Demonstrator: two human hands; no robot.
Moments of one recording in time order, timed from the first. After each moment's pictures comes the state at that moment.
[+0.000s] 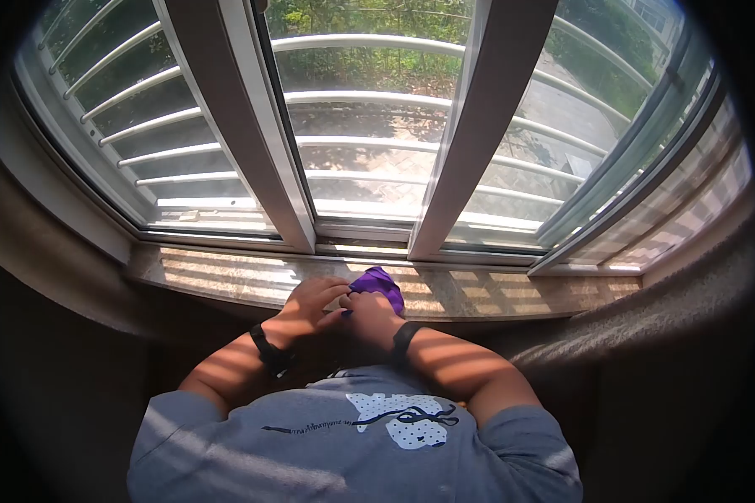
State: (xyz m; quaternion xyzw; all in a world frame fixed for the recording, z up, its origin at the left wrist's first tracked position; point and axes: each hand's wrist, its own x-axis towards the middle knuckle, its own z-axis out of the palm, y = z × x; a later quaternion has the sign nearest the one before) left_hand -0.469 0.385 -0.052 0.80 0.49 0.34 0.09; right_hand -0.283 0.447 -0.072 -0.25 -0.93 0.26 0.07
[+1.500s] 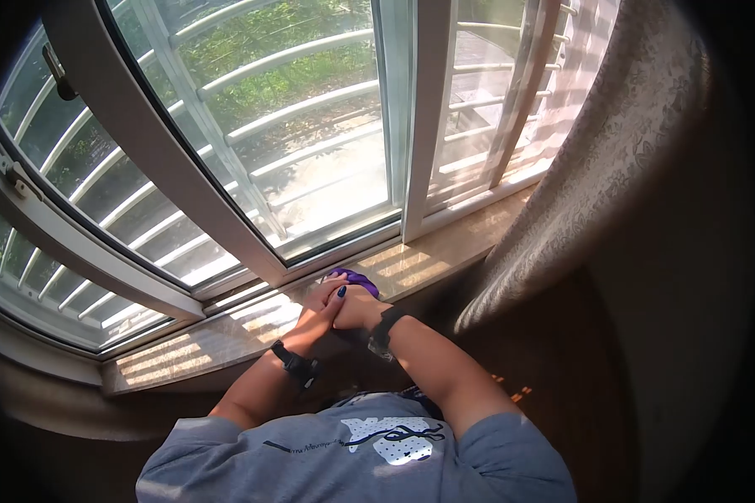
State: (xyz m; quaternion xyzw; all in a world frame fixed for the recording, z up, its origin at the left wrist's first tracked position) left_hand -0.217 0.500 -0.088 0.70 0.44 0.39 0.40; right_hand -0.074 0.518 -0.073 -0.40 -0.82 0.38 0.13
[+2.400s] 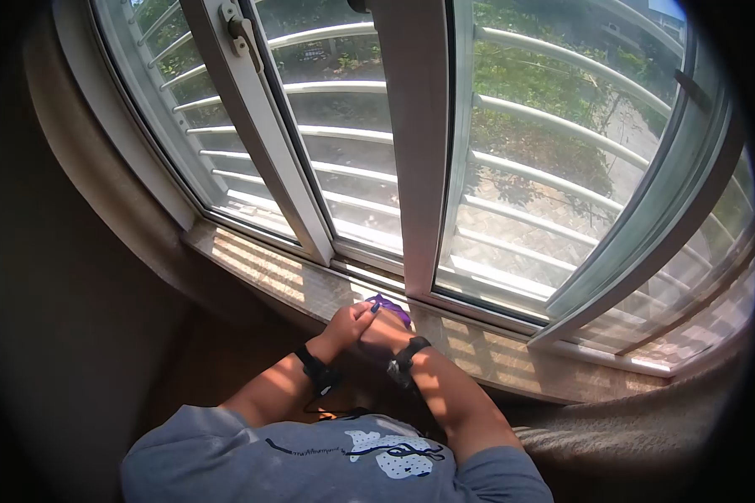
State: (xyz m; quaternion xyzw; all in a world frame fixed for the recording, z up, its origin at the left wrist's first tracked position) left_hand -0.337 0.423 -0.106 0.50 0.67 0.46 0.29; right_hand -0.233 0.527 -0.107 -0.07 -0.88 0.46 0.11
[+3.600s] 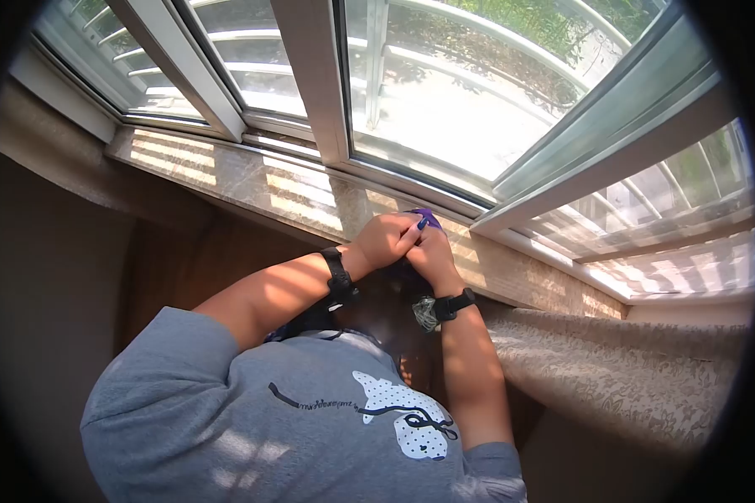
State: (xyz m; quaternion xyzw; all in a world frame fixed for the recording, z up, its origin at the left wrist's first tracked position) left_hand -0.134 0.508 -0.094 0.63 0.58 0.46 0.21; right_hand 0.006 0.568 -0.089 -0.36 -0.78 0.48 0.19
